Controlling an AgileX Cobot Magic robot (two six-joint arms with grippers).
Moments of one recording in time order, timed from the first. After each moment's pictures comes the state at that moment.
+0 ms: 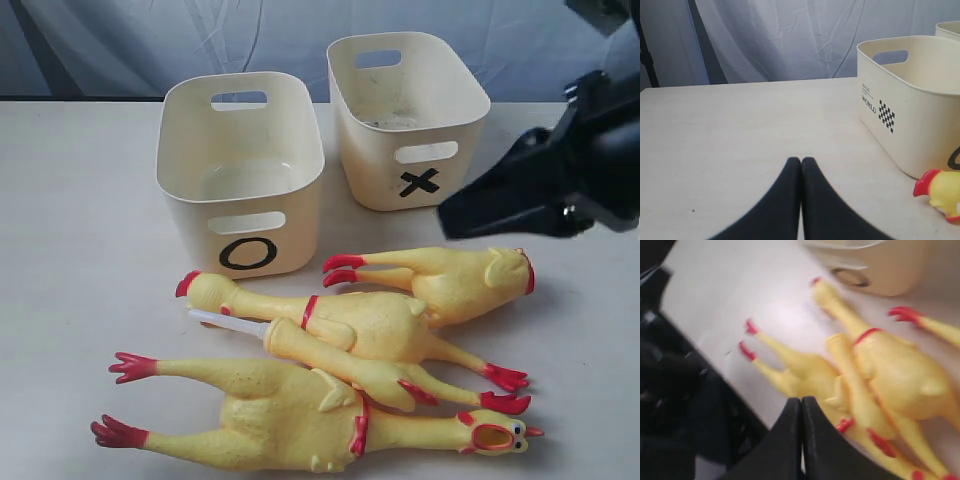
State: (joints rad) left arm -0.04 0.00 0.01 0.00 0.25 0.03; right arm 0.30 1.09 -0.93 0.80 1.08 -0.54
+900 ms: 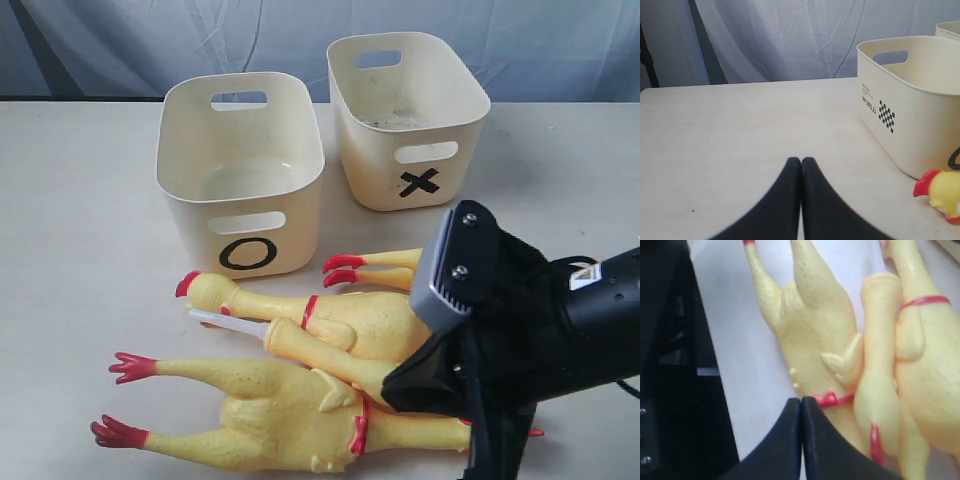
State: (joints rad) left arm -0.04 0.00 0.01 0.00 0.25 0.03; right arm 0.61 1.17 -0.57 0.90 0.73 -1.23
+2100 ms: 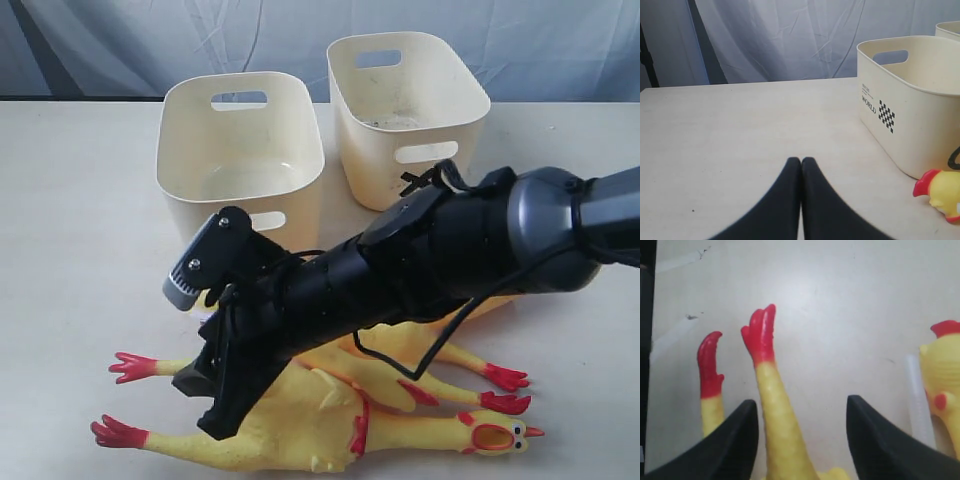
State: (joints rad) left arm -0.04 0.00 0.01 0.00 0.25 0.03; right arm 0.90 1.82 -0.92 1.56 0.46 -1.79
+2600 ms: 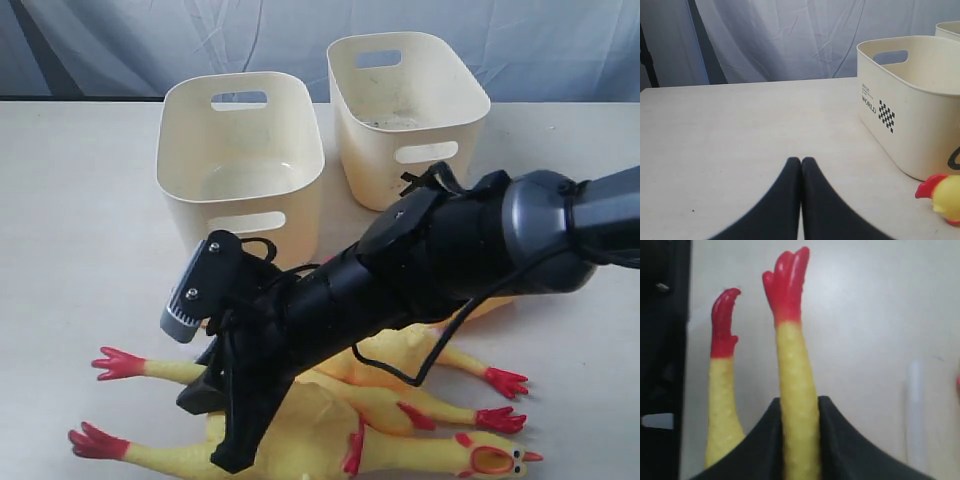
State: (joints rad) left arm -0.04 0.00 0.01 0.00 0.25 0.03; right arm 0.90 1.83 -0.92 1.45 0.56 -1.78
